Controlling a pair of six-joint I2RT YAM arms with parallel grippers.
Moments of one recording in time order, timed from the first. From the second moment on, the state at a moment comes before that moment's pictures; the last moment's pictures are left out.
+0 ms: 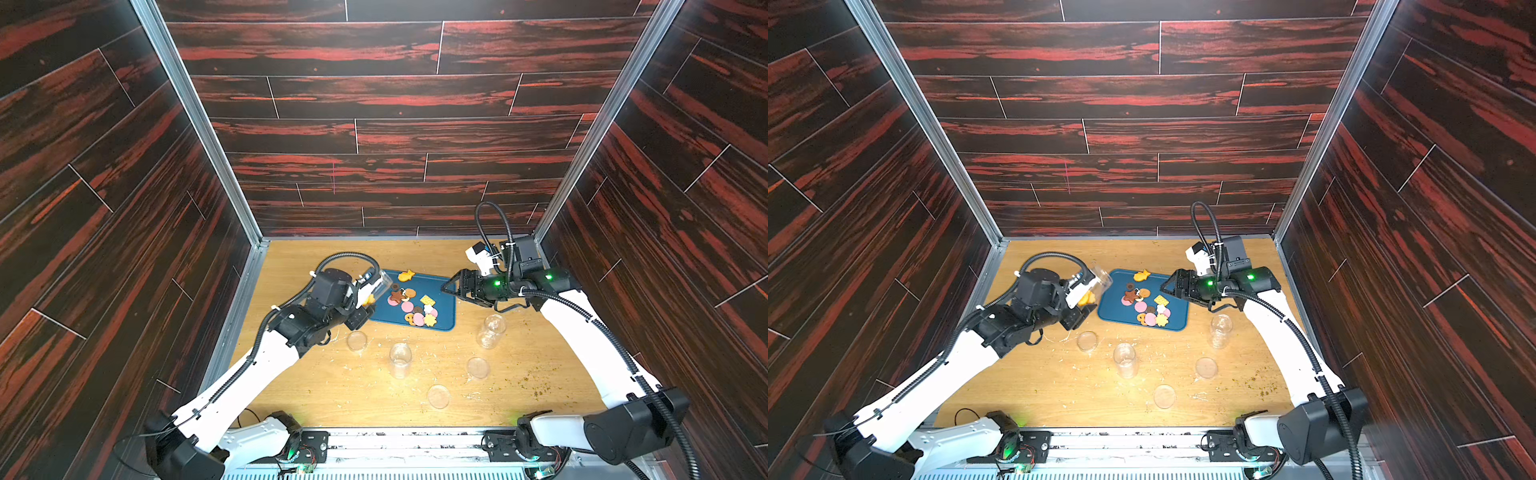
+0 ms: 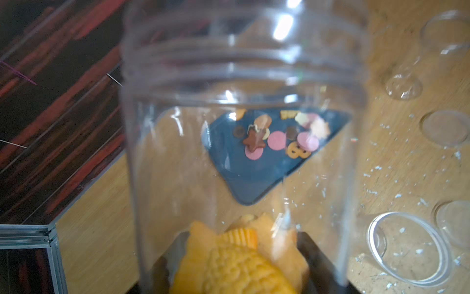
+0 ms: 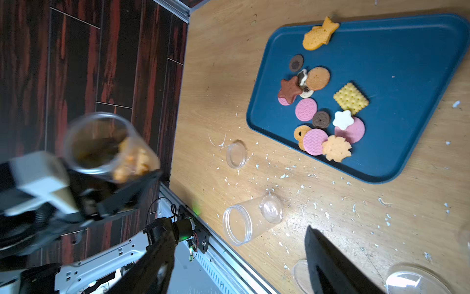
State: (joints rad) left arm -0.59 1.16 1.05 -0.55 -0.02 0.34; right arm 0.31 1.36 1.37 -0.90 -0.65 0.44
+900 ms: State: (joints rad) left arm -0.59 1.31 1.00 -0.50 -0.03 0.44; right arm 0.36 1.35 1.36 -0.86 -0.80 0.46
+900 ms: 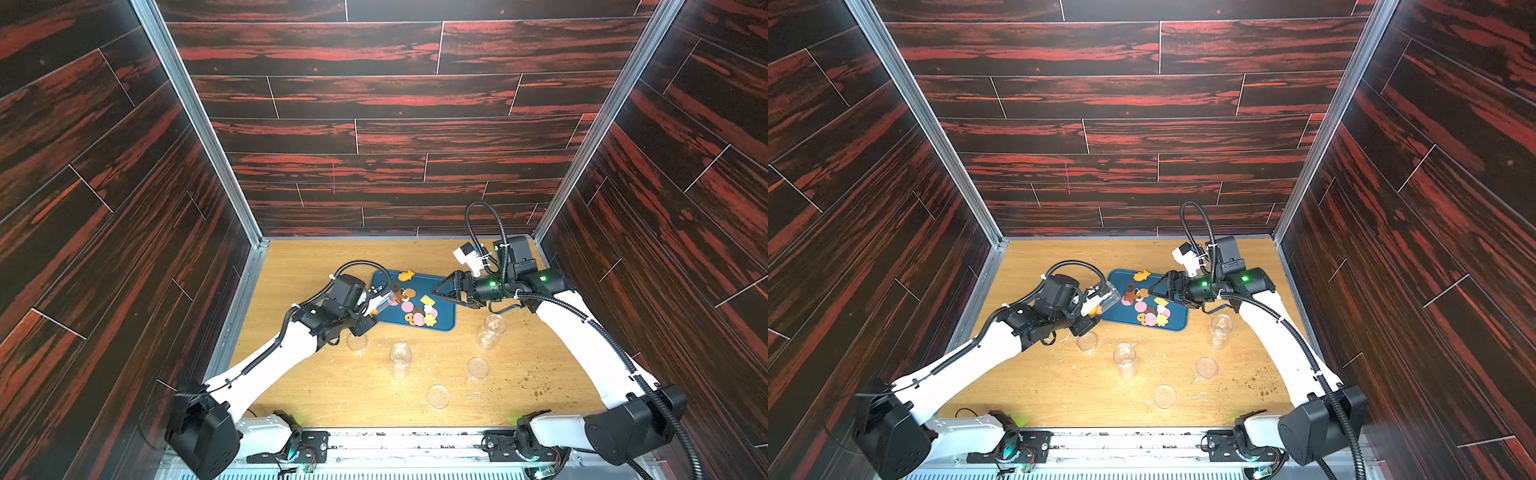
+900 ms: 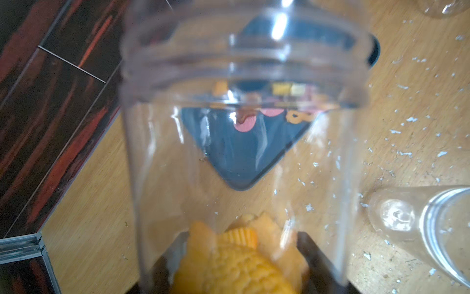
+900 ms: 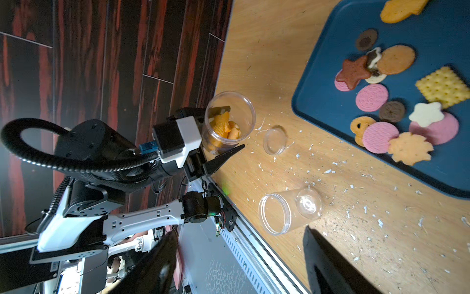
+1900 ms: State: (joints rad) left arm -0.59 1.55 0.95 -0.48 -0.03 0.36; right arm 0.36 1.45 1.65 -0.97 -0.61 0.59
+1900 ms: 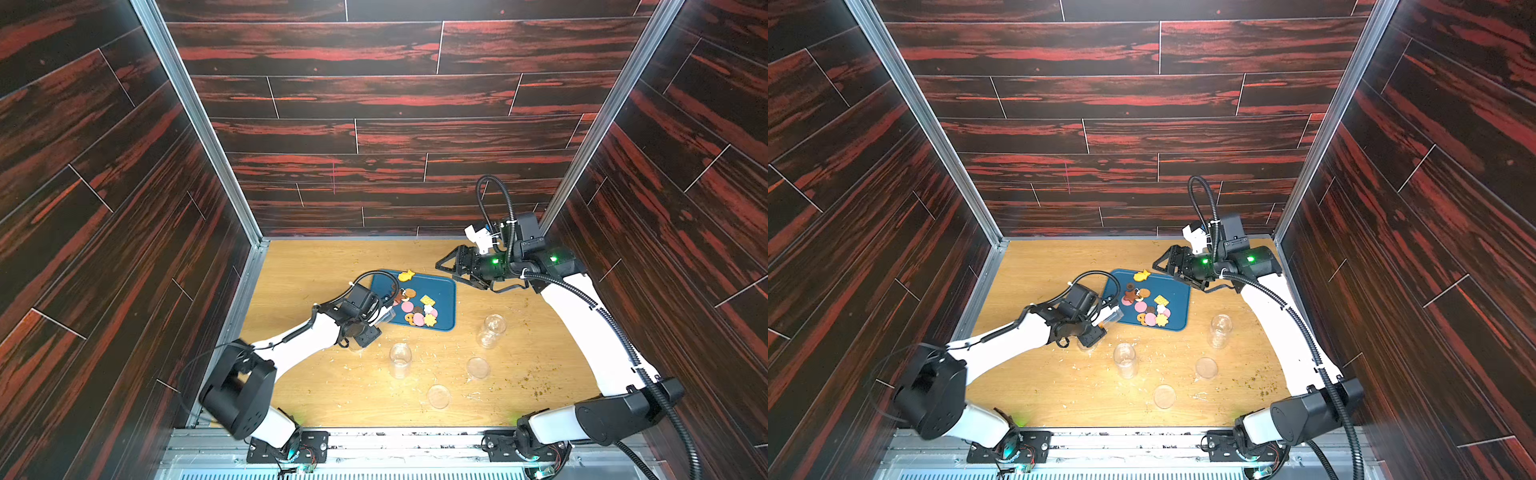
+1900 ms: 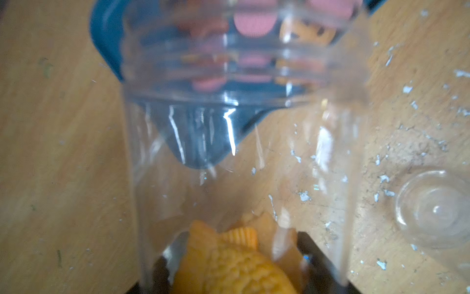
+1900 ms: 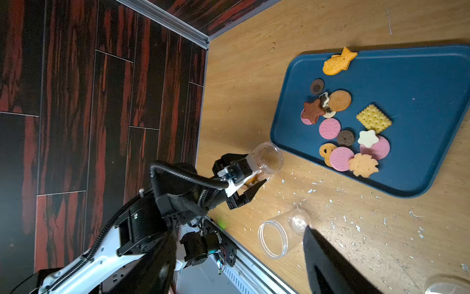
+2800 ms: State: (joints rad) left arm -0.59 1.83 1.27 -0.71 -0.08 0.37; right arm 0.36 1.63 1.84 -1.05 -0.64 0.47
